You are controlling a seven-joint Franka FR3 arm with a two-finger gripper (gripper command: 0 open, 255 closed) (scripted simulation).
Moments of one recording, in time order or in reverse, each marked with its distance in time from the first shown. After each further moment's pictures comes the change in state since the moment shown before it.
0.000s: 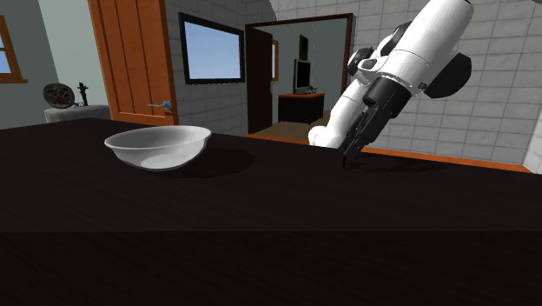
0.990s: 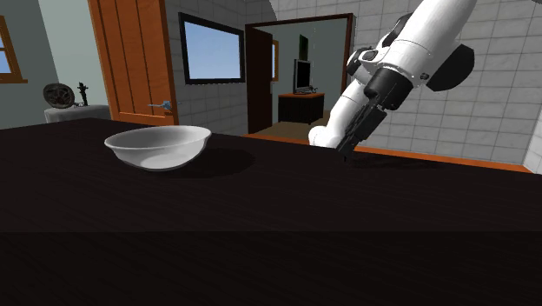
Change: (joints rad) arm -0.013 0.010 -0.001 0.047 -0.007 -0.036 -0.010
